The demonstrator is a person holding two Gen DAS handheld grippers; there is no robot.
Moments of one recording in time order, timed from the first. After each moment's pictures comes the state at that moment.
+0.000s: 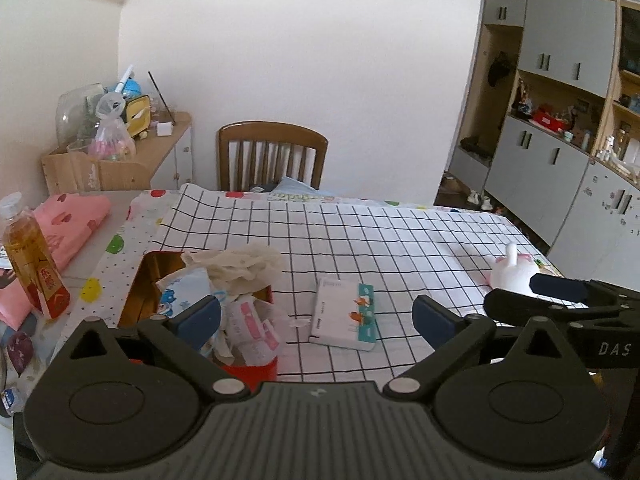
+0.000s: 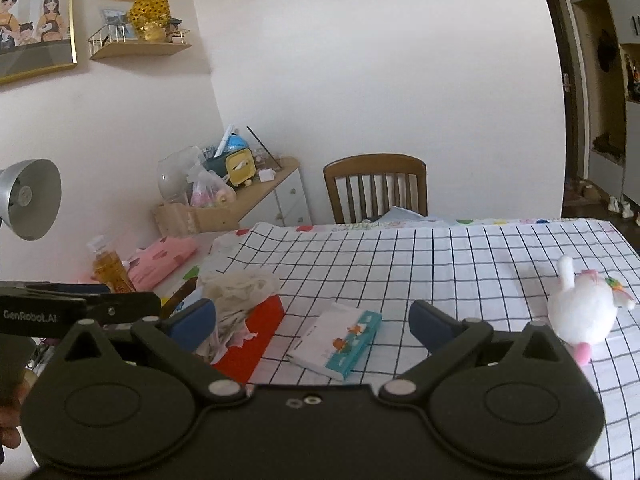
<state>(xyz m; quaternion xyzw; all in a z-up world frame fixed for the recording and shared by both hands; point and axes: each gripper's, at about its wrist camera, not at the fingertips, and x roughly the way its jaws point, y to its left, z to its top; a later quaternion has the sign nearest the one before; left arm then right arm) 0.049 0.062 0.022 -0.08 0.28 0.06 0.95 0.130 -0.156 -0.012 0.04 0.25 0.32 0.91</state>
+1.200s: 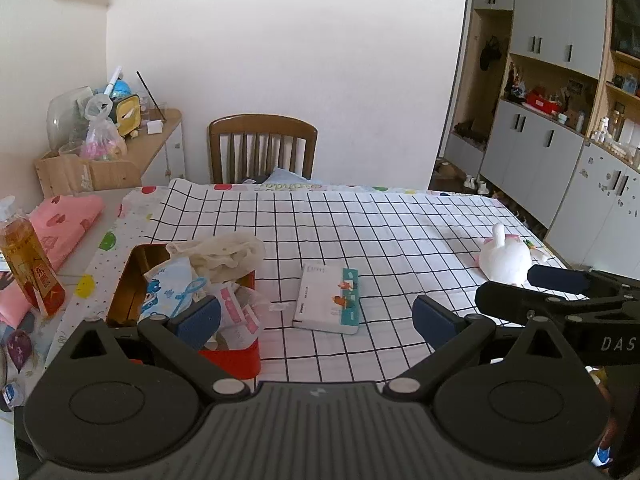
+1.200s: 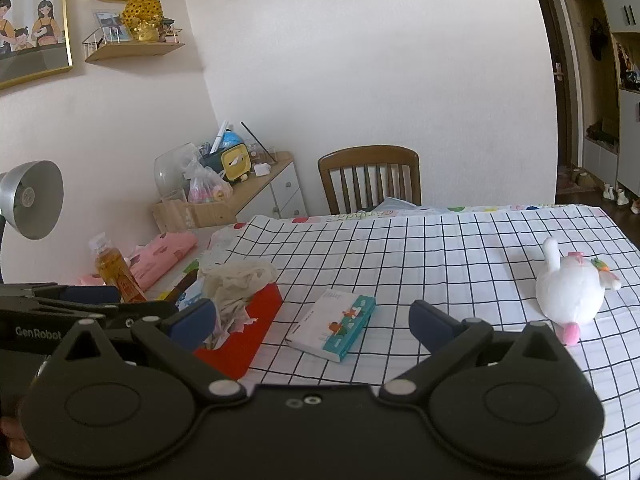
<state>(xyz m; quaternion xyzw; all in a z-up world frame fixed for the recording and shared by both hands) 0.046 0.036 0.022 -0.06 0.30 0.05 0.95 0.118 -0.169 -0.009 0.04 0.27 0.32 0.91</state>
